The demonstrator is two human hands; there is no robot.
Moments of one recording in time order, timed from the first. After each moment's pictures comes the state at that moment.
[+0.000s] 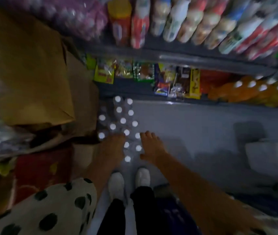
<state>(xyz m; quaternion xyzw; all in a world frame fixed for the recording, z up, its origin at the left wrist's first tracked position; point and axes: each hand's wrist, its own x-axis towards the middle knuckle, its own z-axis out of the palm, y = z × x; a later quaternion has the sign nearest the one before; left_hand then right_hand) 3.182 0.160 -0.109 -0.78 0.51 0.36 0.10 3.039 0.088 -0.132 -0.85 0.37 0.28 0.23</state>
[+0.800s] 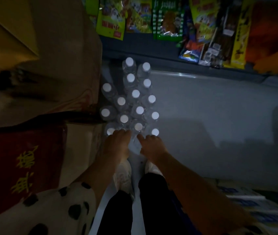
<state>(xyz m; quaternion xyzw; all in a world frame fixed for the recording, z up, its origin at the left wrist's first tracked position) 3.180 0.227 -0.283 -0.75 0.51 0.40 0.13 3.049 0.161 -0.337 -0.88 0.28 0.32 0.20</state>
